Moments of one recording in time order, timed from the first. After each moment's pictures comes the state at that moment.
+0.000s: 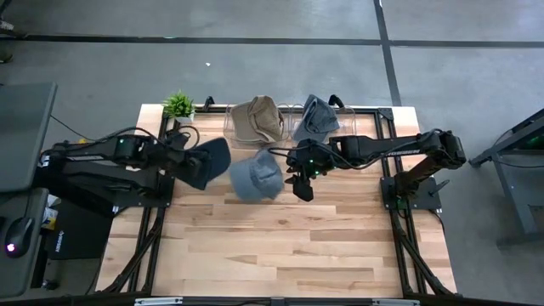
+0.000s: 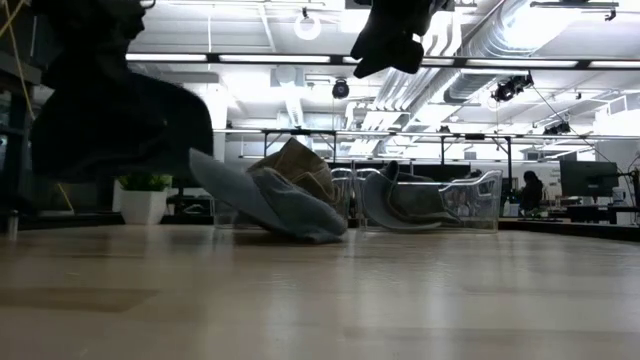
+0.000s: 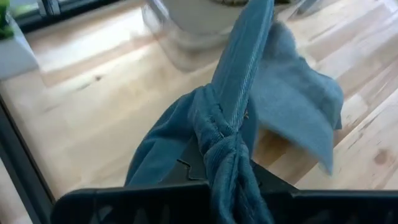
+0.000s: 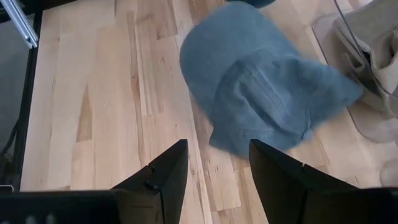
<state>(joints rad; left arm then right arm) 0.02 0.68 0.84 -1.09 -0.43 -0.88 0.00 1.53 1.33 -0.60 -0.03 0.28</state>
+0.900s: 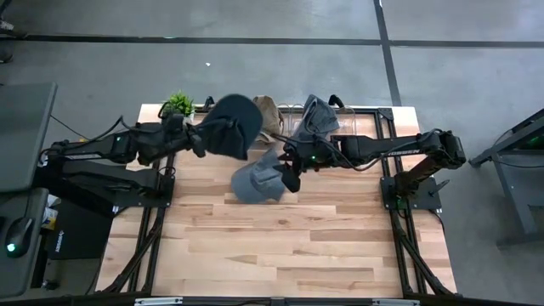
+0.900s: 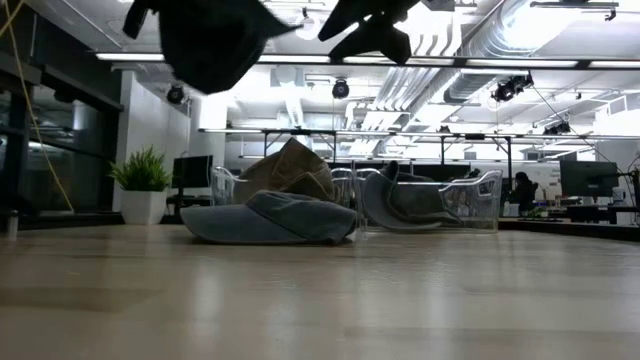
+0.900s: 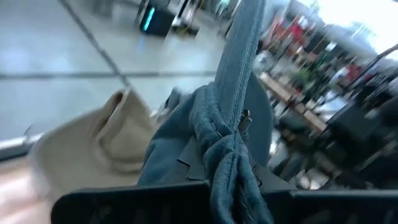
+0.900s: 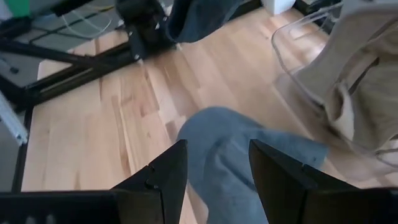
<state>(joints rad) 0.02 0.70 0.89 -0.39 -0.59 -0.66 0.00 1.53 1.33 -0.39 0.15 0.42</state>
